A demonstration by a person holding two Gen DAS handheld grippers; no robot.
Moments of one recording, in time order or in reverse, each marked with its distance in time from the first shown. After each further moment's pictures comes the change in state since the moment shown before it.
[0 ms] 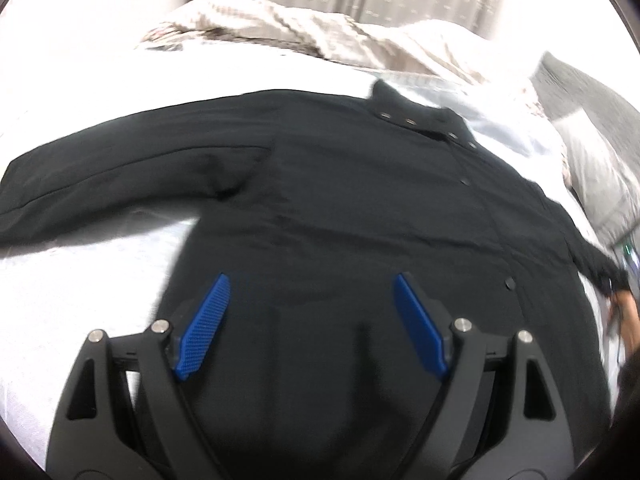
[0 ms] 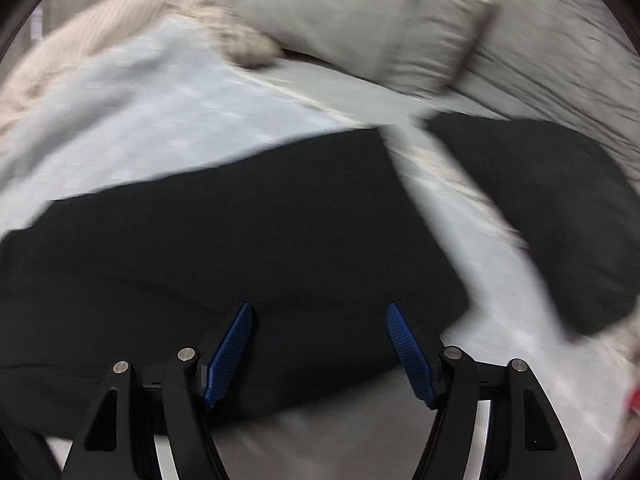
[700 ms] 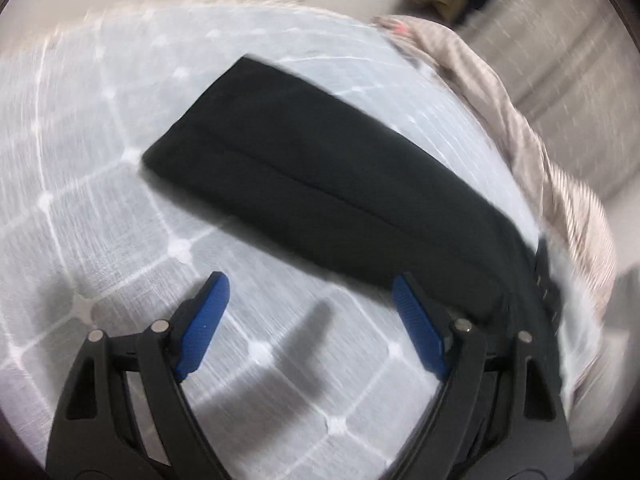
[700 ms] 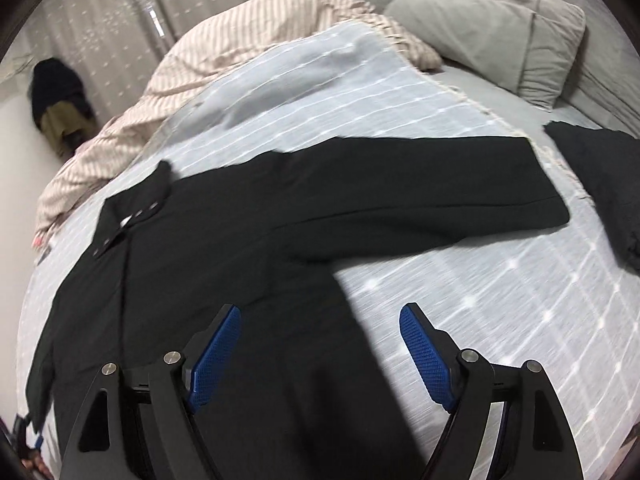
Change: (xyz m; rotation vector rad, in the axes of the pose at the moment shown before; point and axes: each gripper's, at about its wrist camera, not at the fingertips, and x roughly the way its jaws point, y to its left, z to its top) left arm -0.024 0.224 -0.005 -0.697 -0.026 0.197; right arm -0.187 0.094 -0.095 -0.180 0.040 0.532
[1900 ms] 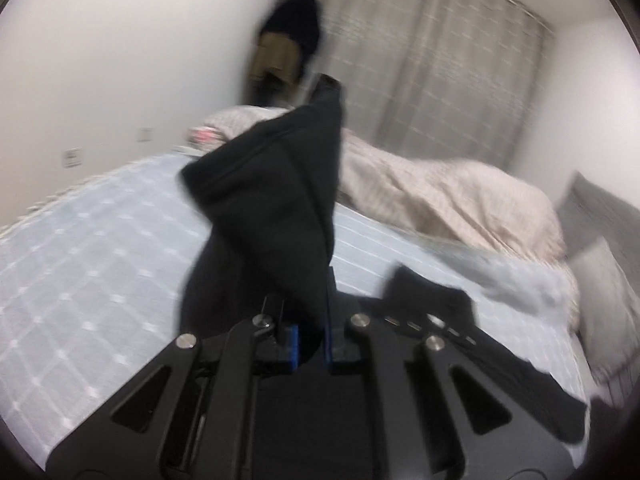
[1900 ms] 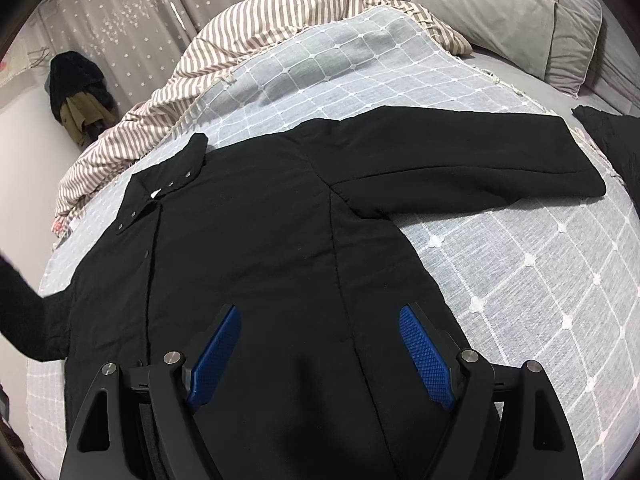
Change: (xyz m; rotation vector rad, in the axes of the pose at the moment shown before) left arm -0.084 -0.287 -0.041 0.508 -0.311 -0.257; right arm 0.016 0.025 -0.036 -0.008 0.018 0.075
